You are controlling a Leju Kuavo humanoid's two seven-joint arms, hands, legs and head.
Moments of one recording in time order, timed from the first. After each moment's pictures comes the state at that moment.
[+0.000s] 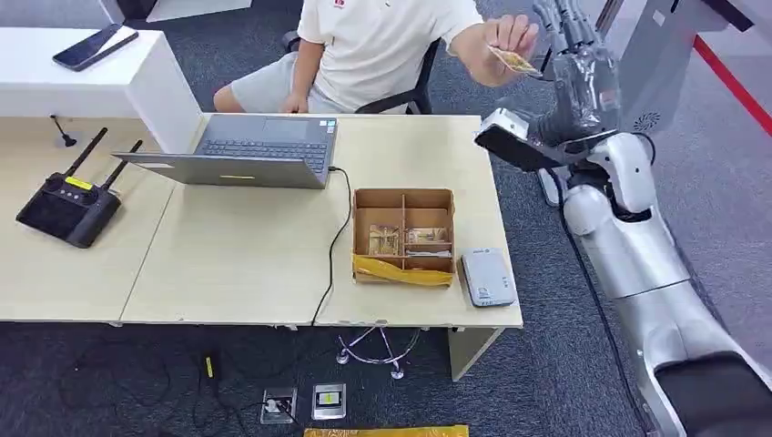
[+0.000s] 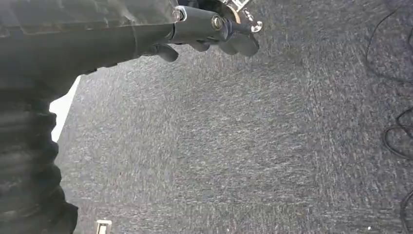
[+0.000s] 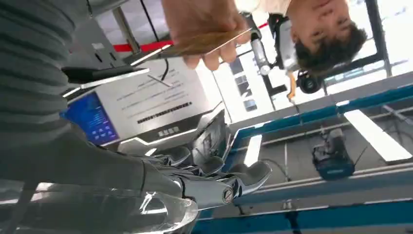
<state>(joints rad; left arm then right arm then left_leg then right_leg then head) -0.14 0.16 -0.23 -0.20 -0.16 0.33 -0.17 -0.90 -0.30 0.42 -1.11 0.93 -0.29 -0.26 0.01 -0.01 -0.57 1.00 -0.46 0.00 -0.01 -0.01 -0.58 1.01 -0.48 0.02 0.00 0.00</state>
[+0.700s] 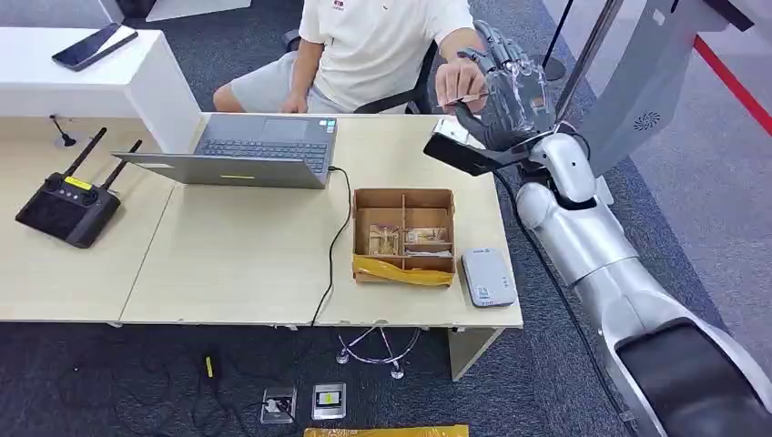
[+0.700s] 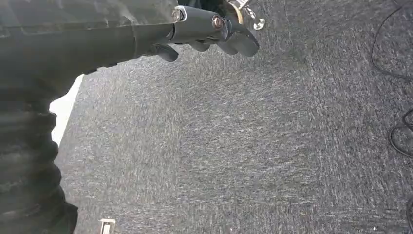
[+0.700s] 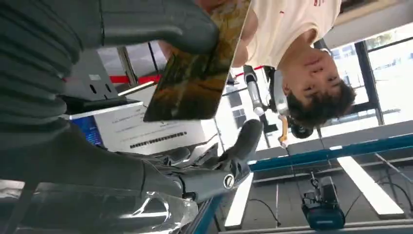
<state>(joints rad) -0.14 0.17 -0.23 -0.20 -0.15 0.31 -0.16 -1.00 -0.19 0.55 -0.83 0.90 -0.30 -0.27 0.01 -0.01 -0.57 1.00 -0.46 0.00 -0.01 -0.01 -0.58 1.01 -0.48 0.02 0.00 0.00</state>
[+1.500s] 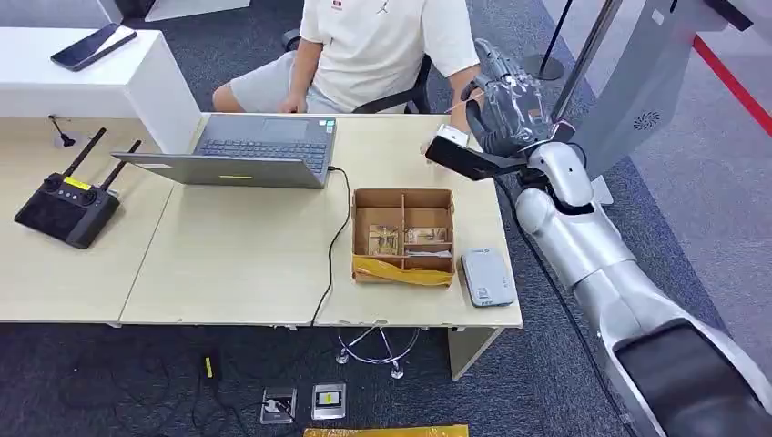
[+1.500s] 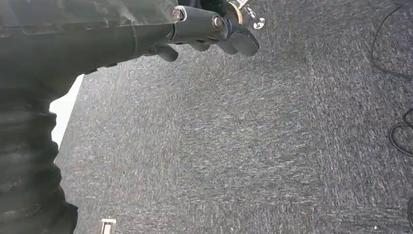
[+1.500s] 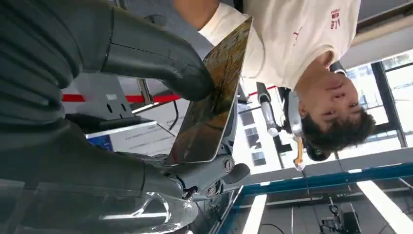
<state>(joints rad) -0.14 0.17 -0.23 -0.20 -0.15 0.31 -0.16 -0.99 -0.19 0.57 -0.80 0.86 -0.28 -0.25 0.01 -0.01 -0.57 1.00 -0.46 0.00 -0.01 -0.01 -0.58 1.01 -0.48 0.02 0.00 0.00</state>
